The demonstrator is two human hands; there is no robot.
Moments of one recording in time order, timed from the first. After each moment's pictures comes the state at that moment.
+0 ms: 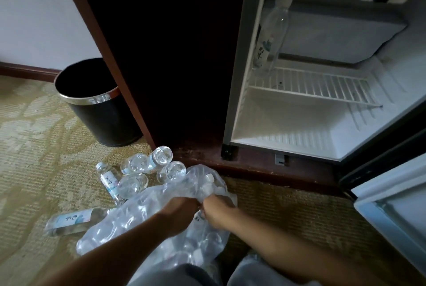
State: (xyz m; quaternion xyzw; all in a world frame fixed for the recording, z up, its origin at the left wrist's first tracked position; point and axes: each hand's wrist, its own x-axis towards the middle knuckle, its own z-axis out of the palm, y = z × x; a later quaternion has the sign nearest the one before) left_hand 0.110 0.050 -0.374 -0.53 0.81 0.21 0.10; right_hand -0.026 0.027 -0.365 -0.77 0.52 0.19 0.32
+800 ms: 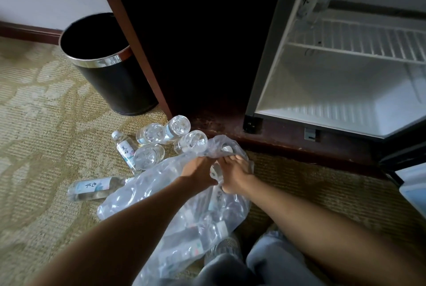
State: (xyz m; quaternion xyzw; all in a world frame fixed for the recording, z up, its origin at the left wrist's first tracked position) left_hand 0.113 0.015 -0.406 -0.63 0.71 0.32 -0.01; right_hand -0.011 -0.003 -0.409 -0.82 0.50 0.19 0.17
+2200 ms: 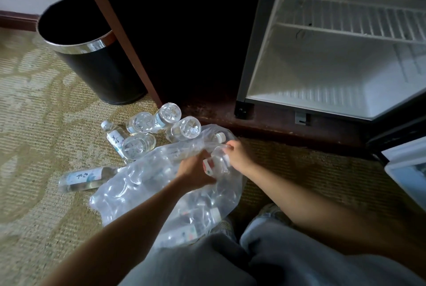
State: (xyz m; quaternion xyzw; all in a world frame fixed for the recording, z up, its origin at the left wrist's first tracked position) left_hand 0.105 0.042 -0.415 -0.69 0.63 0.35 -0.03; right_hand -0.039 -0.006 -0.443 -0.58 0.68 -0.08 0.43
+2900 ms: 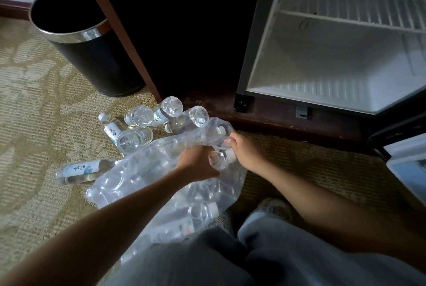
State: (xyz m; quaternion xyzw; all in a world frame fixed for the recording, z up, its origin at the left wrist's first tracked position) left_hand 0.091 0.035 -0.395 -0.67 0.68 0.31 0.03; right_hand -0.062 -0.002 -0.432 -0.71 0.61 -0.06 0.35
